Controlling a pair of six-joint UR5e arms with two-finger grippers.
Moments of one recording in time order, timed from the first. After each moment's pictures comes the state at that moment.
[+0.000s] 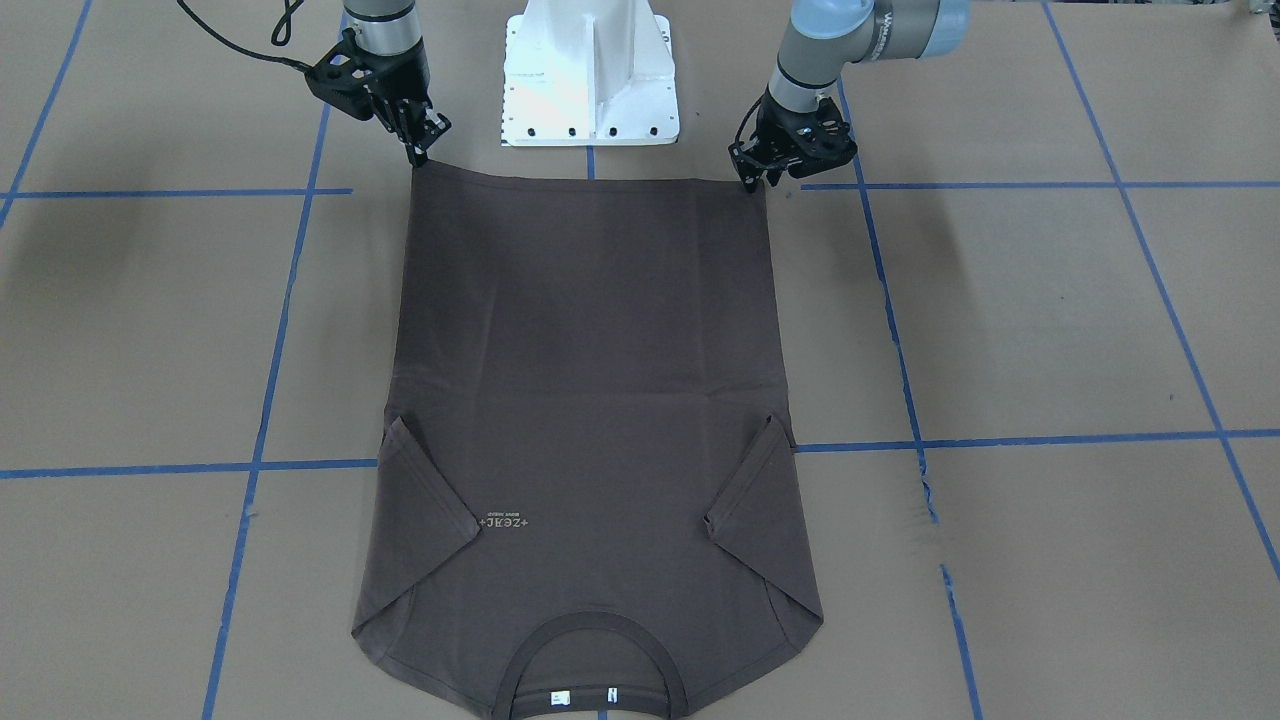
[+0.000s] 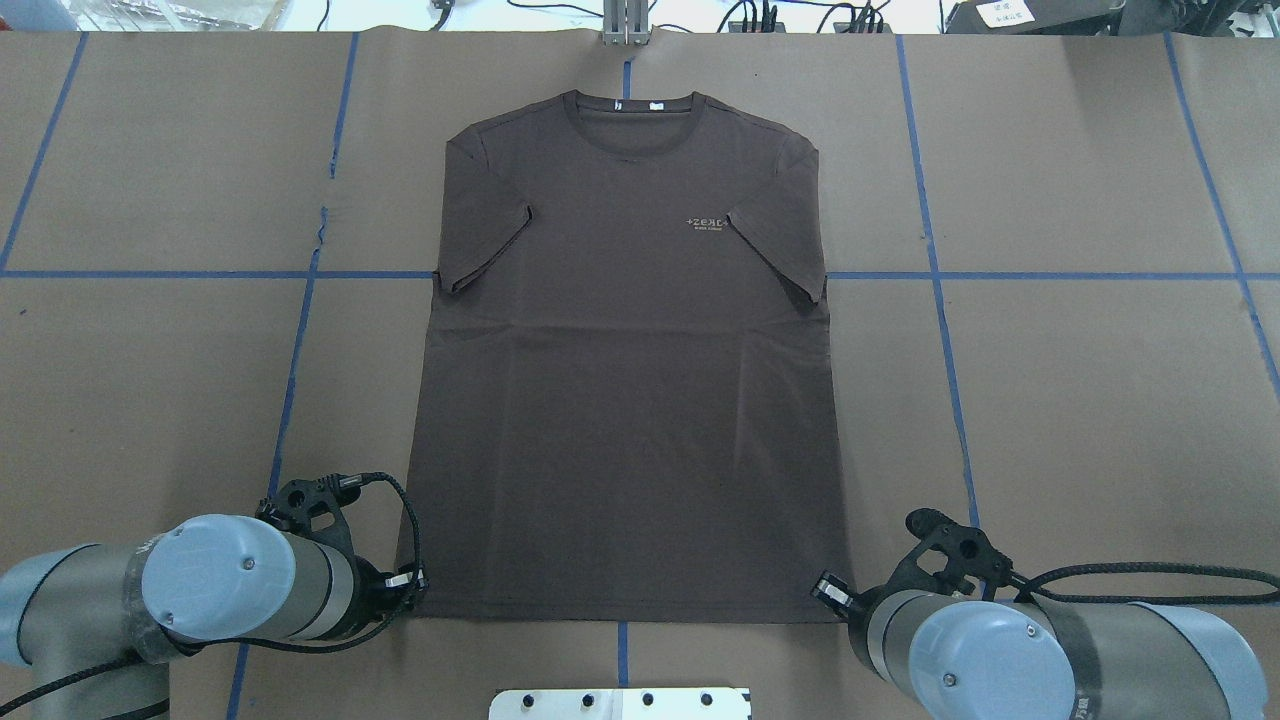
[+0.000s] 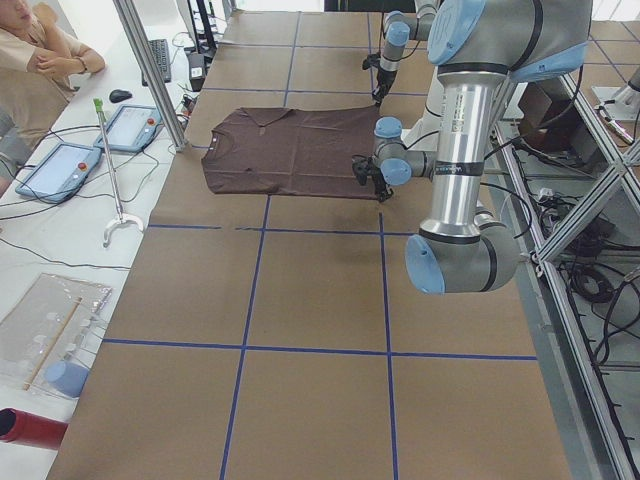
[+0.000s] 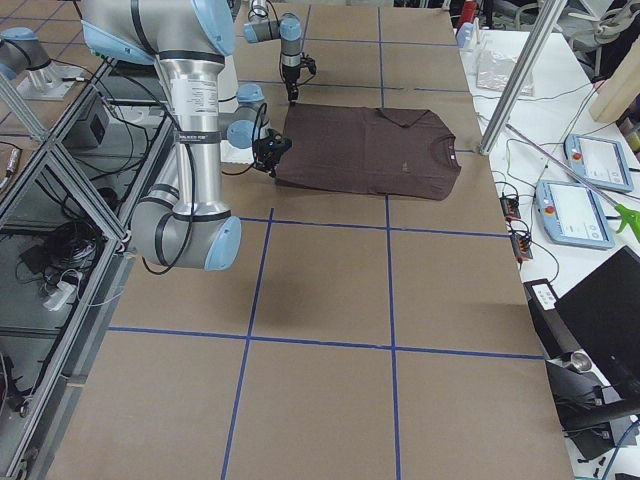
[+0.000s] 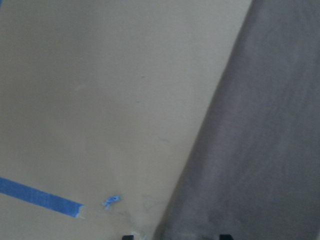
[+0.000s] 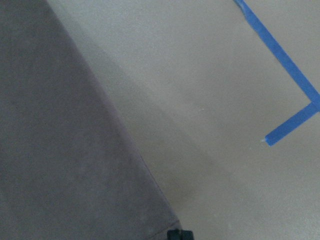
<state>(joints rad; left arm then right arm) -0.22 -1.70 -2.02 -1.84 -1.76 -1.78 0.08 -1.46 2.20 -1.58 1.50 2.15</state>
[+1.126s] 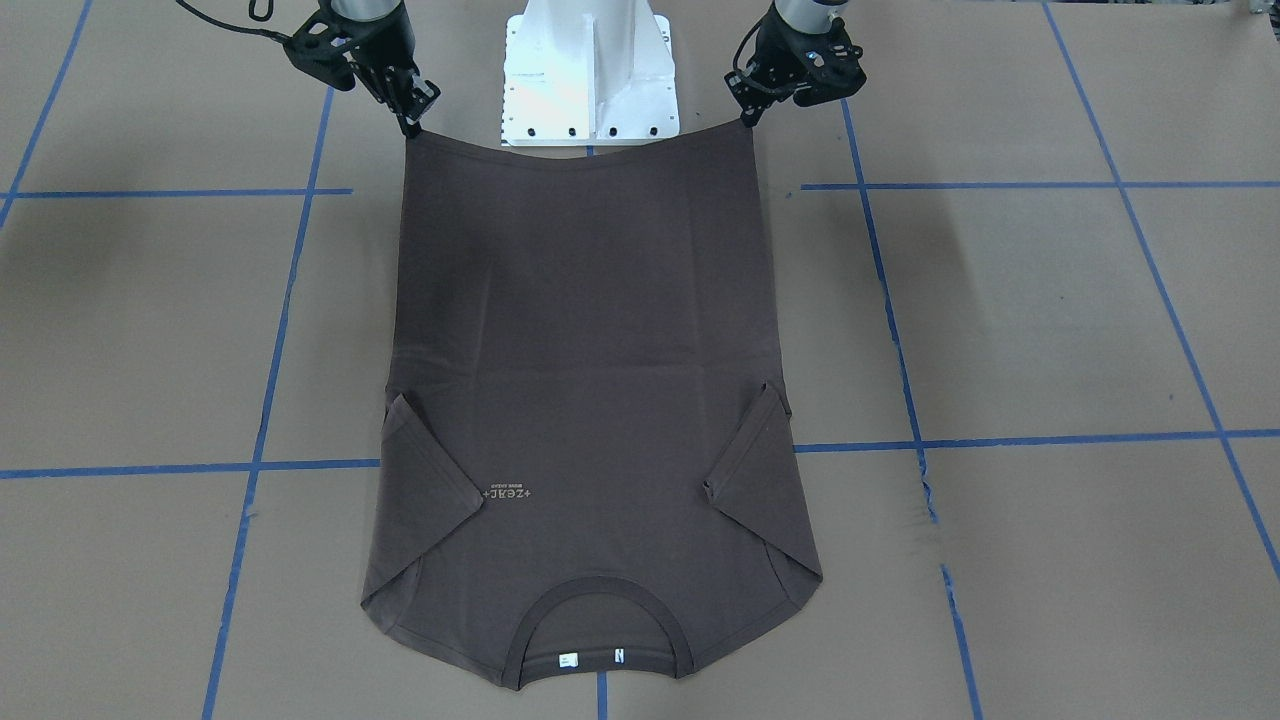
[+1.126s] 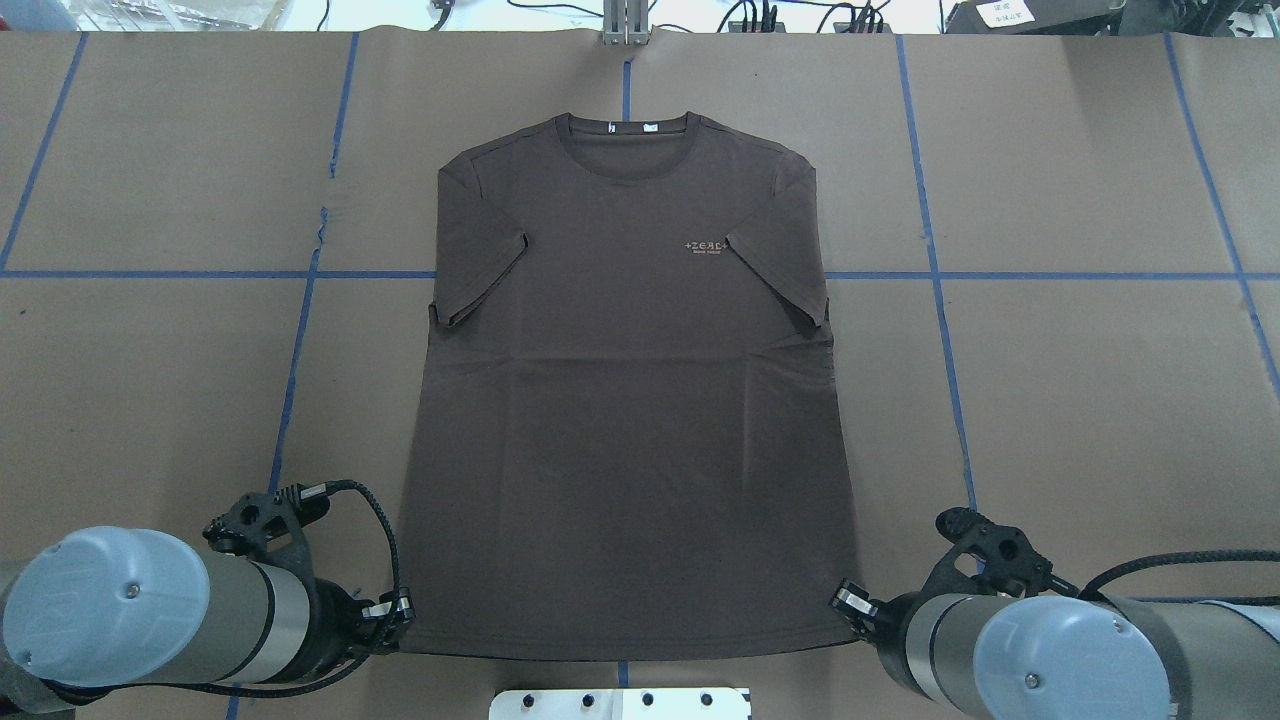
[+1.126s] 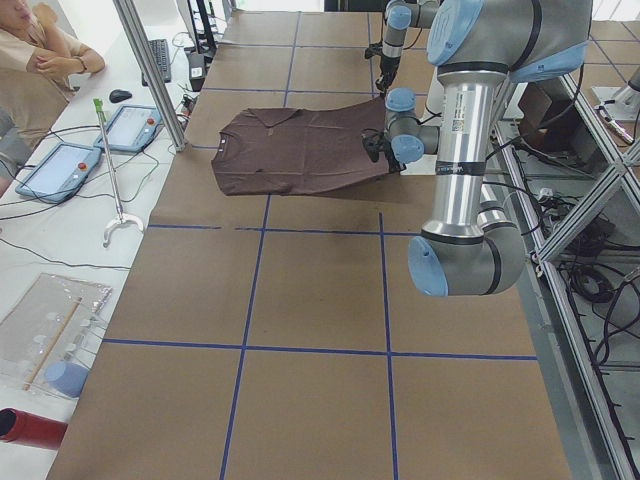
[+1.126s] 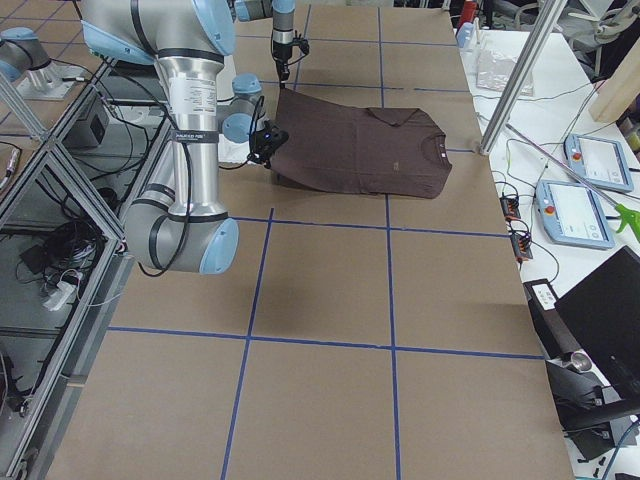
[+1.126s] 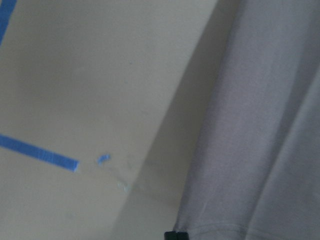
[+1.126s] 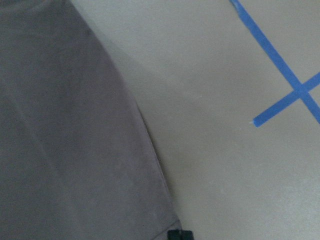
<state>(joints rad) -0.21 -1.68 -2.26 -1.73 -1.79 -1.83 0.11 -1.49 2.32 -1.58 1.57 2.12</state>
